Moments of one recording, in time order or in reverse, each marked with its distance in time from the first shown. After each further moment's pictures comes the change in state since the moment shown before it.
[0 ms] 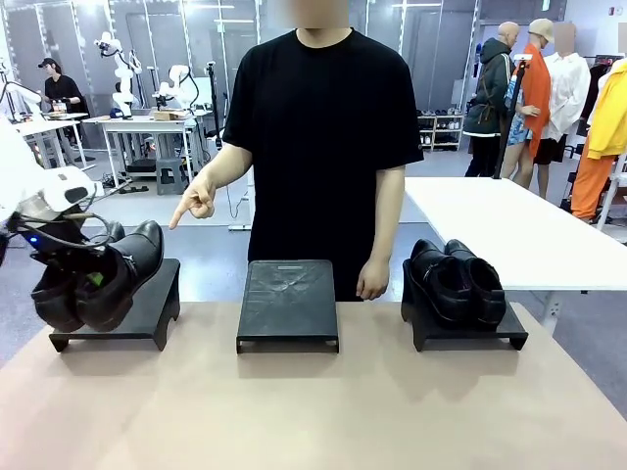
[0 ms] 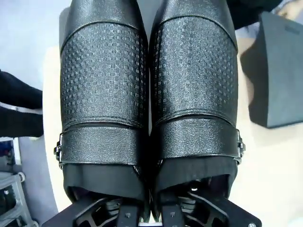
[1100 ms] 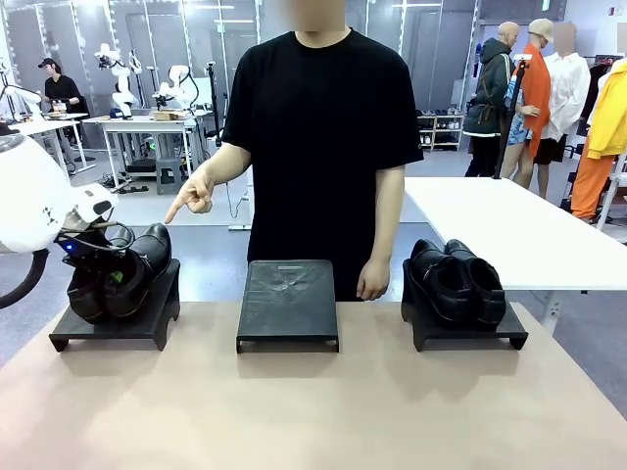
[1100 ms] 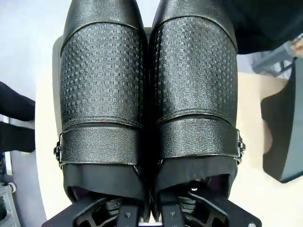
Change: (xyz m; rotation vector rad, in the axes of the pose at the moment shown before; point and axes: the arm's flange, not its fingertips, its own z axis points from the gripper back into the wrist) left arm 0.053 0.028 -0.080 -0.014 -0.042 0.058; right arm 0.000 0.000 0.000 0.000 0.001 0.000
